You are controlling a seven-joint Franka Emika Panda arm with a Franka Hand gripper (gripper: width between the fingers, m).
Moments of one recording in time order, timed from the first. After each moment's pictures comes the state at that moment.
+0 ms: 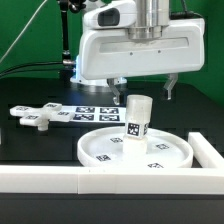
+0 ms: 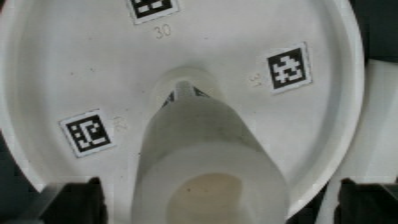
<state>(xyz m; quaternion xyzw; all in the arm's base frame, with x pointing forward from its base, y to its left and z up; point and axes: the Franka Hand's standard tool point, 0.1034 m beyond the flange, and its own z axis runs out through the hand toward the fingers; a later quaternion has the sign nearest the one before) 0.555 0.035 0.093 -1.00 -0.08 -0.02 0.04</state>
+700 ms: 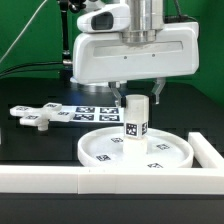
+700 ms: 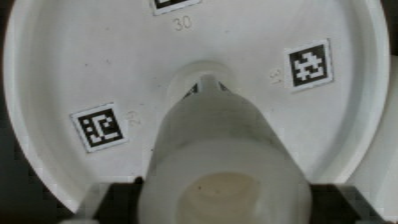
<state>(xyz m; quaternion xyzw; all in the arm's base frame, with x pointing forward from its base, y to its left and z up) 0.558 0.030 0.090 -1.00 -0.08 -0.01 0.04</state>
